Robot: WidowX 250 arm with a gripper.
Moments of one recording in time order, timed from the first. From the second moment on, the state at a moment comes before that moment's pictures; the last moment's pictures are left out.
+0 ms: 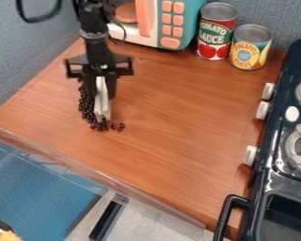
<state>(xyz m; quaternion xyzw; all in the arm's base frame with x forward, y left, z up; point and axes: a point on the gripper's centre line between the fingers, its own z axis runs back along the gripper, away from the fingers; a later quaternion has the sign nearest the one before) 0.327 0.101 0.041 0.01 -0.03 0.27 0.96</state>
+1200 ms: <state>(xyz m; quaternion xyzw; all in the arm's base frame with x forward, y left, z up) 0.388 0.042 0.060 -0.06 -0.06 0.29 0.95</state>
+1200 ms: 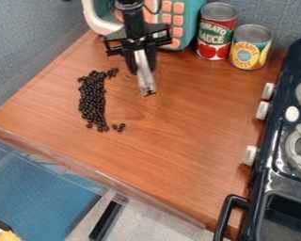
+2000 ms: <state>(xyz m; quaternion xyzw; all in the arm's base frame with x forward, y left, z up) 0.411 0.090 0.036 -0.02 -0.06 0.41 0.91</state>
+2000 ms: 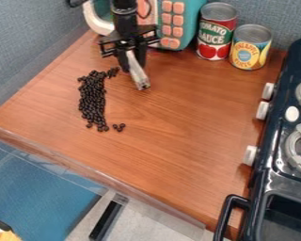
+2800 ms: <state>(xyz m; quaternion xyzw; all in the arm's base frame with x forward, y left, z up) 0.398 0.088 0.042 -0.05 -0.06 0.39 0.92</state>
